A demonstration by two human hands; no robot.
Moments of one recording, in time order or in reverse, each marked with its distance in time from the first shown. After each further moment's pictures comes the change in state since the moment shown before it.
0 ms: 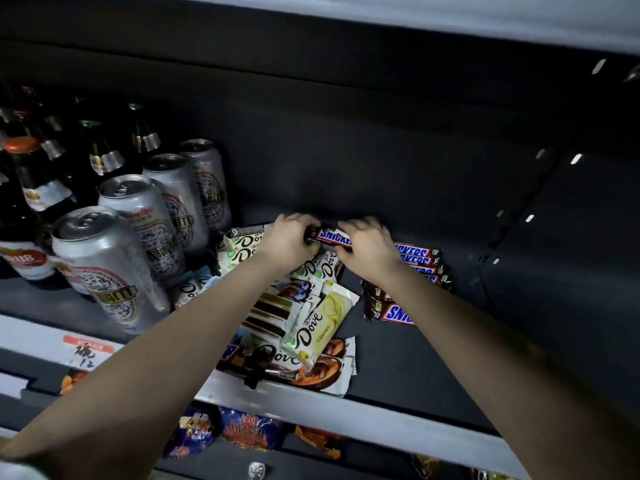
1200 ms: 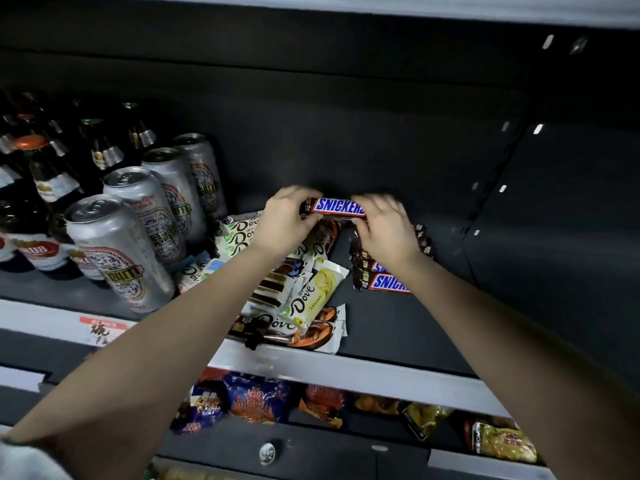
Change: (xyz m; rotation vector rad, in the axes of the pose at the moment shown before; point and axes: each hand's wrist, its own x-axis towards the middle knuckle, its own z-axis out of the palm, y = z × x) left_hand -0.030 0.029 -0.017 -0.184 0.283 0.173; right_hand -0.049 0.018 -0.018 0.108 0.387 -0.041
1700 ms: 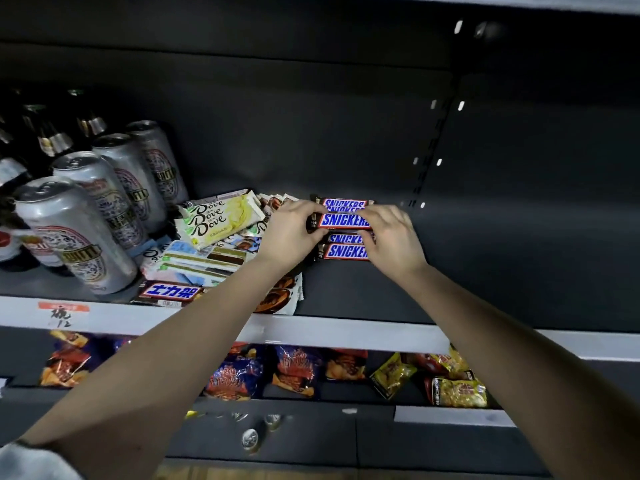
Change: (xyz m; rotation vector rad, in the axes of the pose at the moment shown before) left_hand -0.047 0.063 0.045 -0.016 -0.127 0.057; right_hand -0.092 0.042 -0.042 -0.058 0.046 0.038
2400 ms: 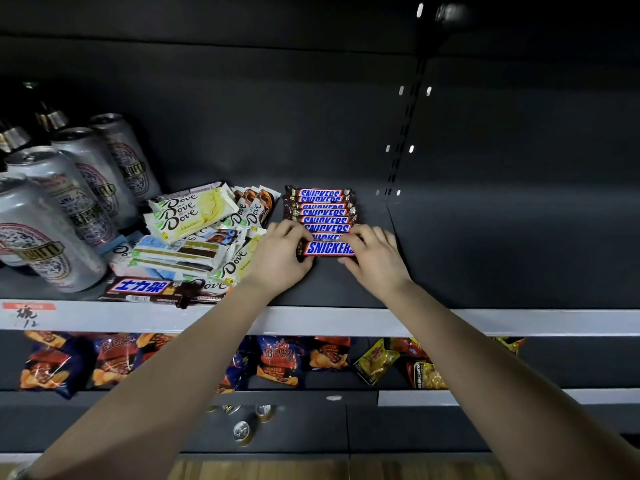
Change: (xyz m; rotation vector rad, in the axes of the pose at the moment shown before) left_hand -0.038 0.010 0.038 0.146 -0.085 0.029; right_hand -0.051 0.015 0.006 -0.112 -0.141 0.000
